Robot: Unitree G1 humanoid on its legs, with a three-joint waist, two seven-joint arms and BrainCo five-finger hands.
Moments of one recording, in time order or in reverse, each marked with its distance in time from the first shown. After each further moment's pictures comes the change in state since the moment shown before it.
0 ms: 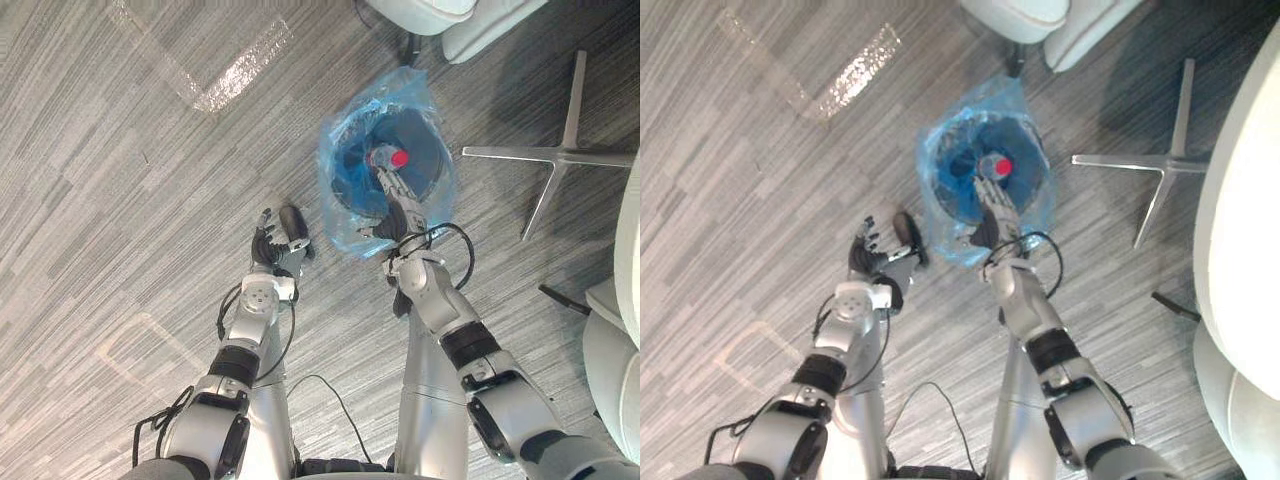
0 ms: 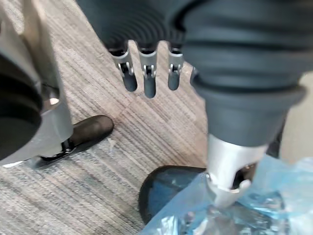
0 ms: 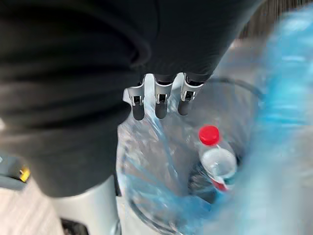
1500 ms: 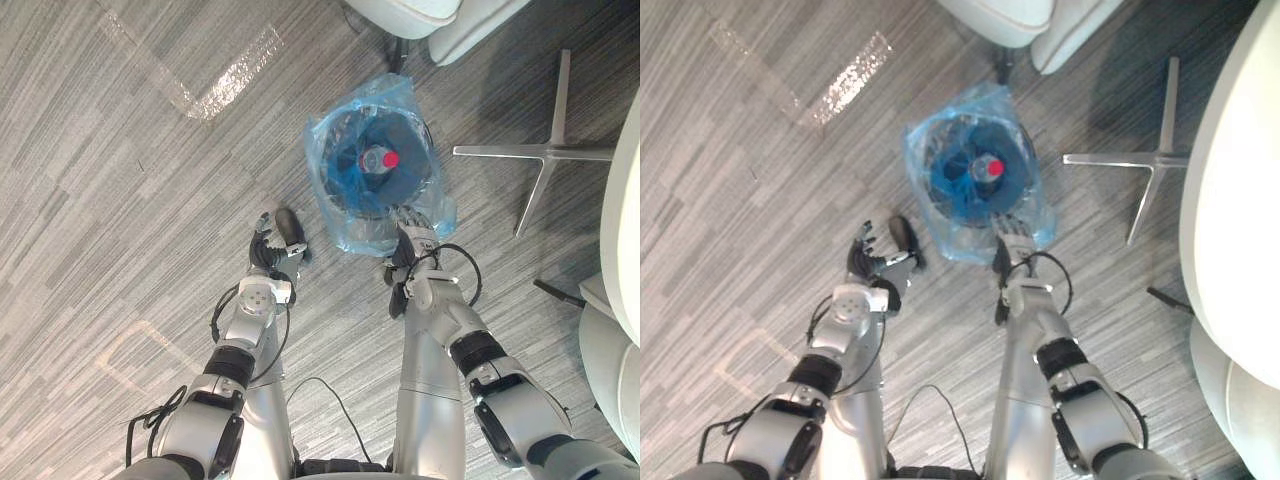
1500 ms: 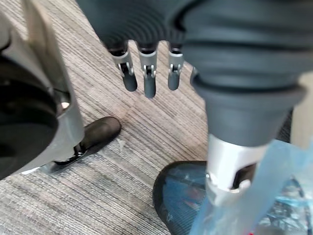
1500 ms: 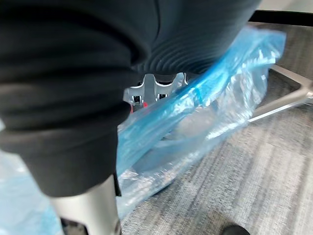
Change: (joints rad) left arm -0.012 0.012 -0.034 0.049 -0.012 -0.003 0.025; right arm -0.071 0.000 -0.056 0.346 -0.283 0.130 0.009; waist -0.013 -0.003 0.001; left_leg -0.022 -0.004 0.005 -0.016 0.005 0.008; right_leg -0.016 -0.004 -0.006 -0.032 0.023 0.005
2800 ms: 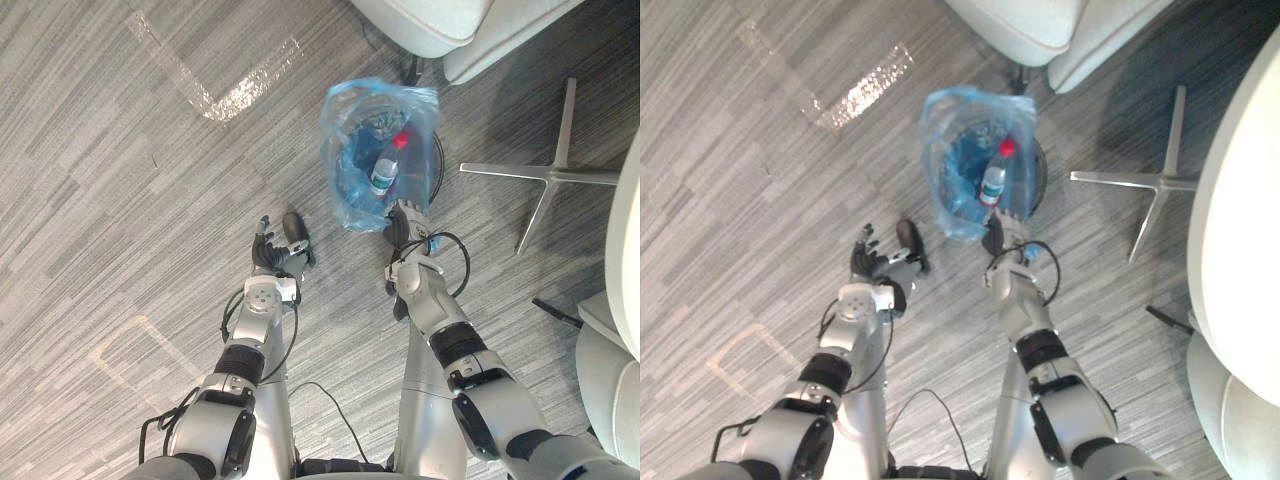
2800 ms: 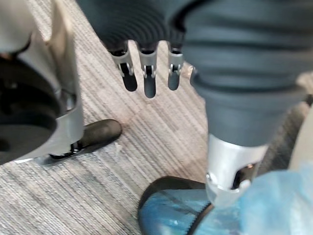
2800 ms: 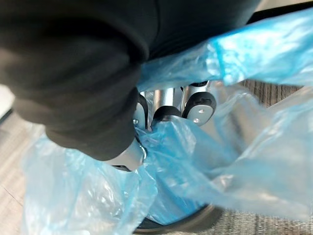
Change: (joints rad) left arm 0.036 -0.059 0.058 -0.009 -0.015 0.023 -0.003; right arm 0.107 0.099 -0.012 -0.194 0.200 -0.004 -0.032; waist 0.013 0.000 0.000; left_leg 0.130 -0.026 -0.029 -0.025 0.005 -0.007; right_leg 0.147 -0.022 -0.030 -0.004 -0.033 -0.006
